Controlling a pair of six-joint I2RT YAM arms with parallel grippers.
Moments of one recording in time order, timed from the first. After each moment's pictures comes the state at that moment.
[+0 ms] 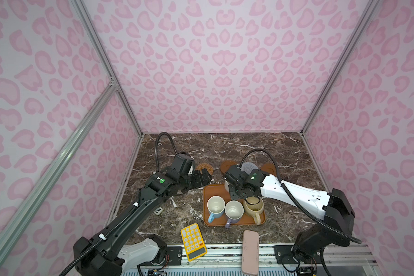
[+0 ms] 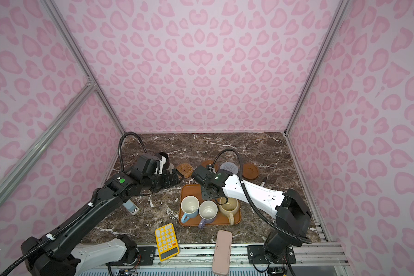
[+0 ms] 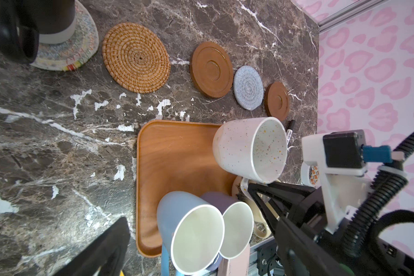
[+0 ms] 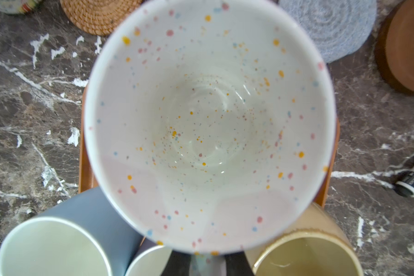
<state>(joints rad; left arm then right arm) -0.58 1.14 1.09 -0.80 0.15 -0.78 0.93 1.59 1.28 -0.94 0.24 0.77</state>
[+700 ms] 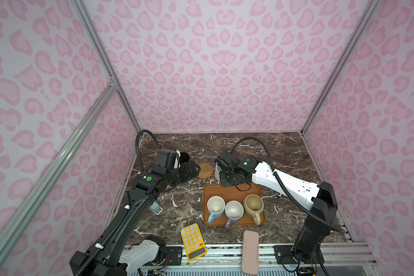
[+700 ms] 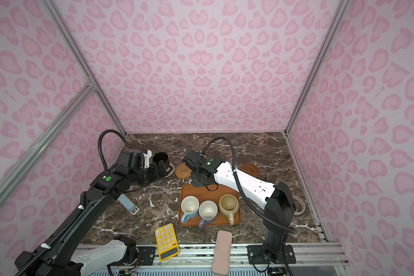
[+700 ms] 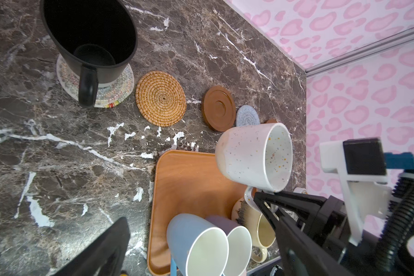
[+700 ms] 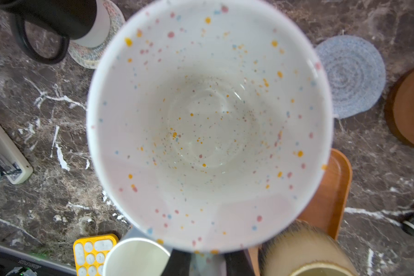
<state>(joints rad) -0.34 1.10 1.11 -0.80 0.23 -0.71 0.90 1.78 1.64 -1.03 0.18 0.70</state>
